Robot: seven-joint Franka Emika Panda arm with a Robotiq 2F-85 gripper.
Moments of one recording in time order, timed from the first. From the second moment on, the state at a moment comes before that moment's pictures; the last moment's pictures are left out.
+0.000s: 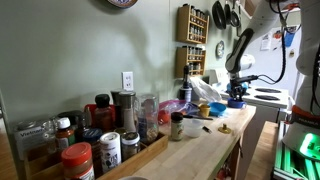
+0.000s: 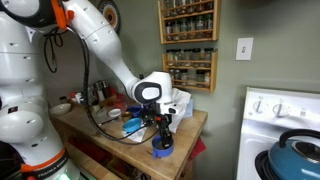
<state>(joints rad) -0.32 0.18 -0.38 -2.46 -0.25 2.54 0.20</state>
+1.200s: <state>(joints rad) -0.30 0.26 -0.38 -2.43 -0.25 2.54 0.20</state>
